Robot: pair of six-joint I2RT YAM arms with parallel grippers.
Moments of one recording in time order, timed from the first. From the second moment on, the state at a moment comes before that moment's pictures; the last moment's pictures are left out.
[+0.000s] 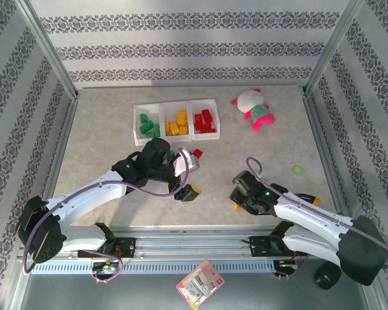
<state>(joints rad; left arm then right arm) -0.73 1.25 0.87 -0.29 0.58 0.24 0.72 1.00 0.44 -0.62 0.10 1.31</state>
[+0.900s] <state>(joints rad) -0.73 0.86 0.63 -0.25 0.20 0.07 0.69 1.42 0.97 -0.47 0.10 0.99</state>
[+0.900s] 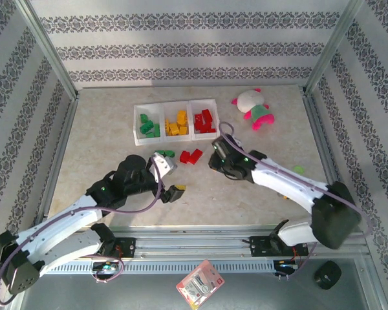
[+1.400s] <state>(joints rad) -0.73 0.72 0.56 -0.28 0.00 0.03 0.64 2.11 1.74 -0.36 0.01 0.71</state>
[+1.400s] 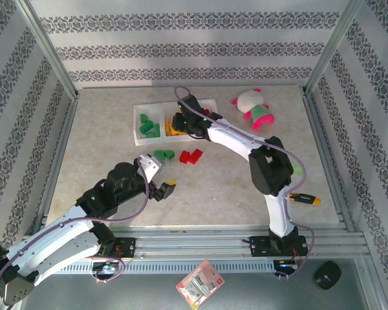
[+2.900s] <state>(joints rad) -0.61 1.91 1.24 -0.33 -0.15 -0.35 0.58 1.06 0.68 -0.19 0.00 0.47</state>
